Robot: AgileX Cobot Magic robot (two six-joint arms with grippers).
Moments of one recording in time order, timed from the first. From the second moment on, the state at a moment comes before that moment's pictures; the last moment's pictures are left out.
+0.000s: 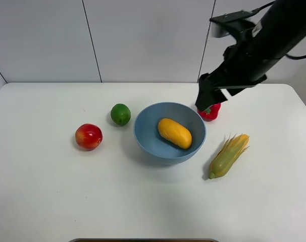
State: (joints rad) left arm 0.02 0.00 -0.46 -0.06 1.11 0.10; right arm 0.45 1.43 -1.32 0.12 1.17 -0.12
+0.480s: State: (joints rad) left arm 0.02 0.00 -0.46 -0.06 1.11 0.10; right arm 0.45 1.07 -1.32 0.06 1.22 0.00
